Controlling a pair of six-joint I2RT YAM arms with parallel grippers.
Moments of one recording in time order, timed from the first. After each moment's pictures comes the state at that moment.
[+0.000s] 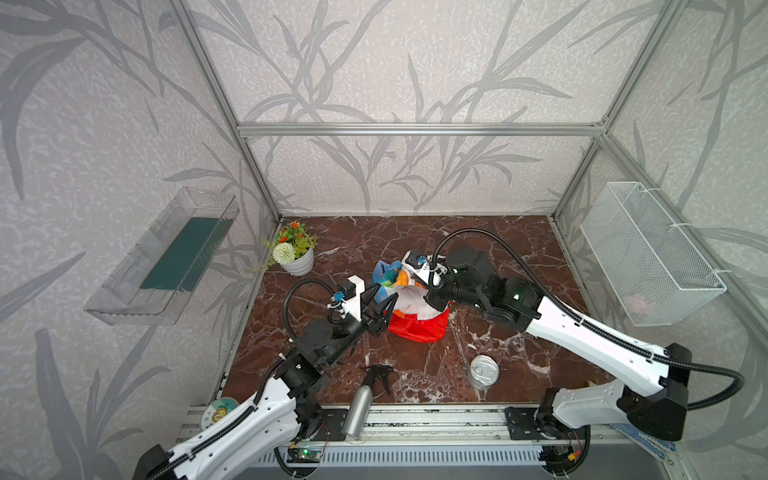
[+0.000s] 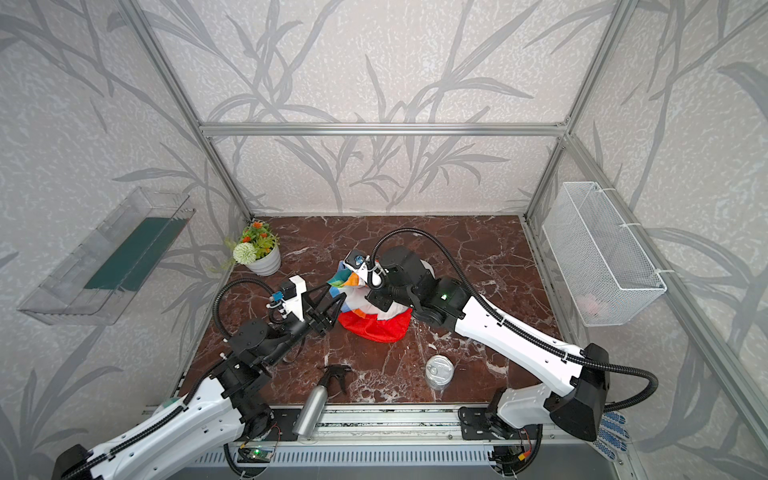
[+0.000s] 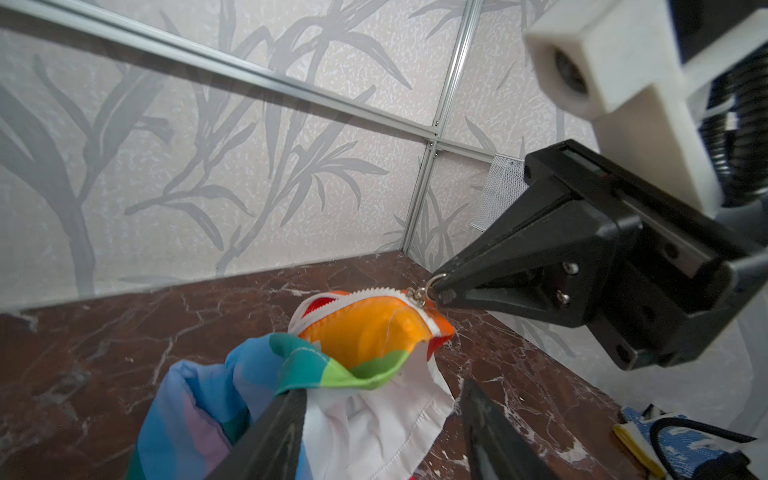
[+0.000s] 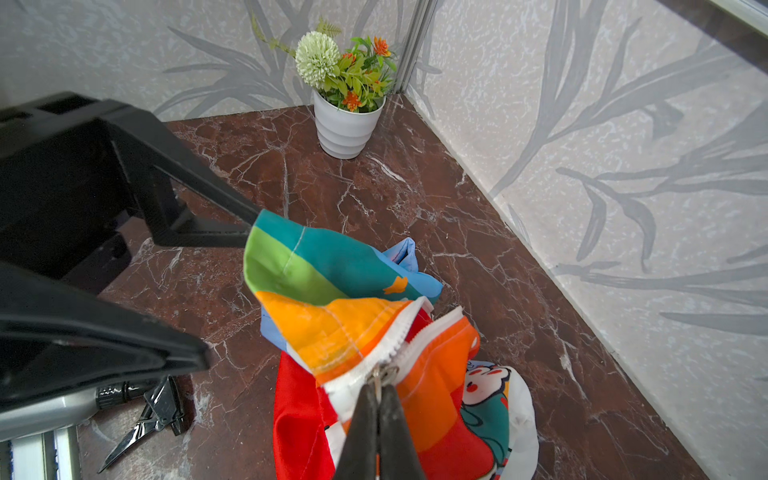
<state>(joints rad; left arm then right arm) -0.72 0.61 0.38 0.28 -0.04 -0.32 0.95 1.35 1.33 -0.49 0.05 -0.25</state>
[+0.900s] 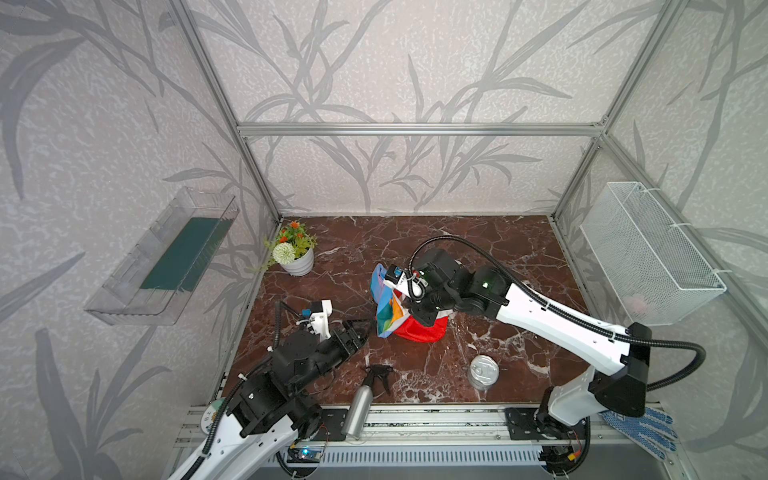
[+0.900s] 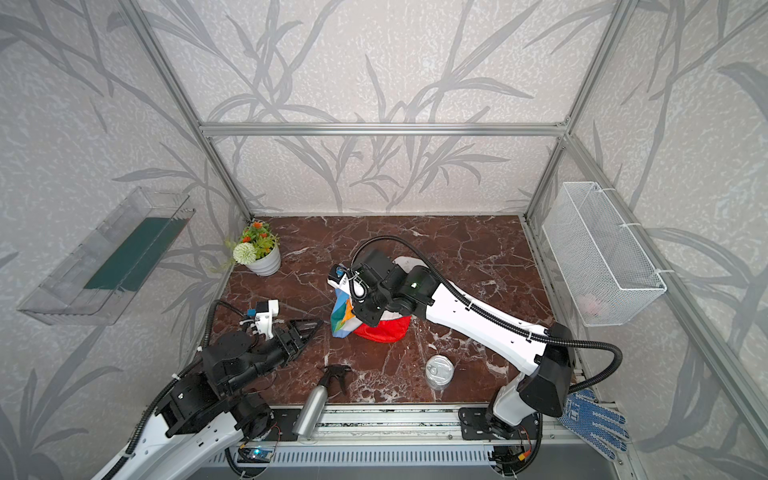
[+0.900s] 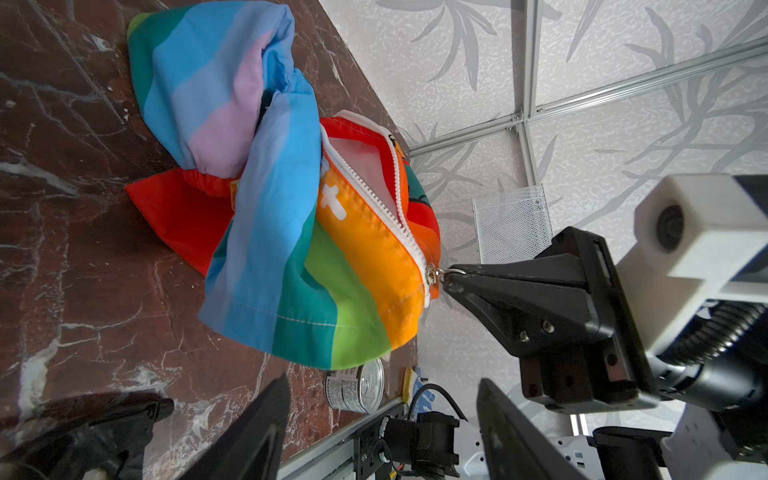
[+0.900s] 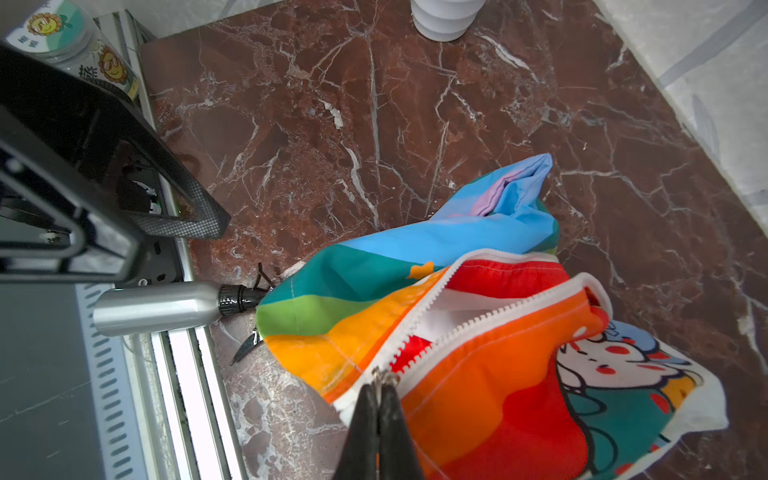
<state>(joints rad) -0.72 0.29 0.52 -0.53 0.05 -1.27 0.99 1.55 1.51 -0.82 -0.11 -0.13</state>
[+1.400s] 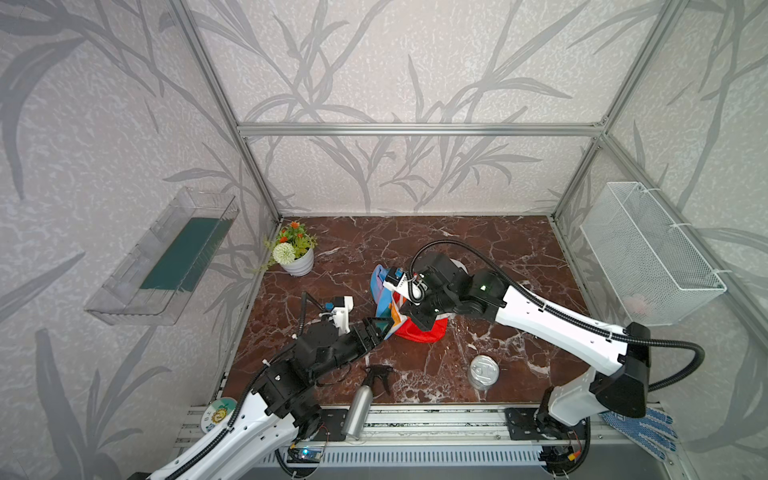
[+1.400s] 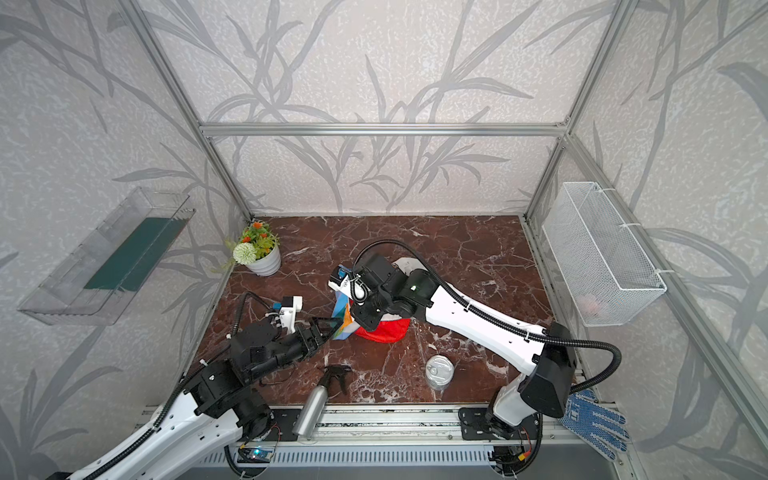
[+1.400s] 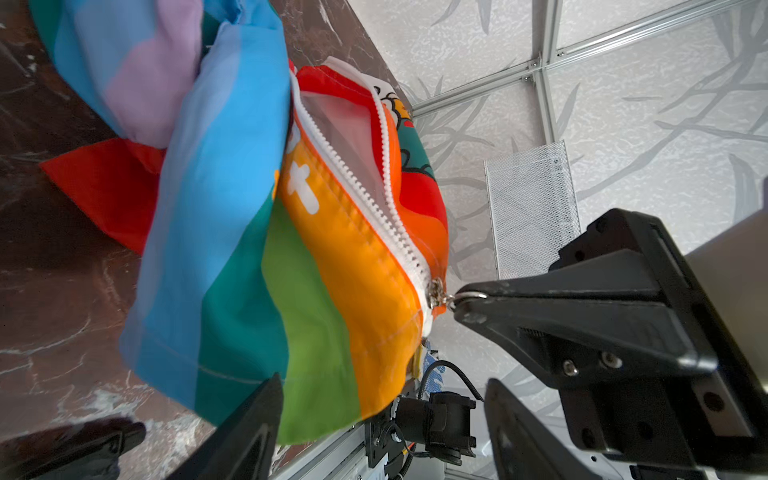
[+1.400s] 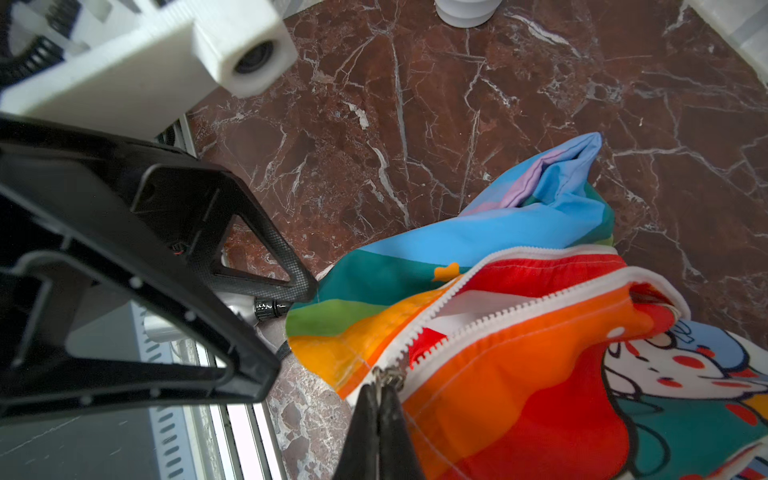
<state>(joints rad) -0.75 0.49 0.43 -0.26 0.13 -1.21 0.99 1.54 1.47 -0.78 -0.19 -0.05</state>
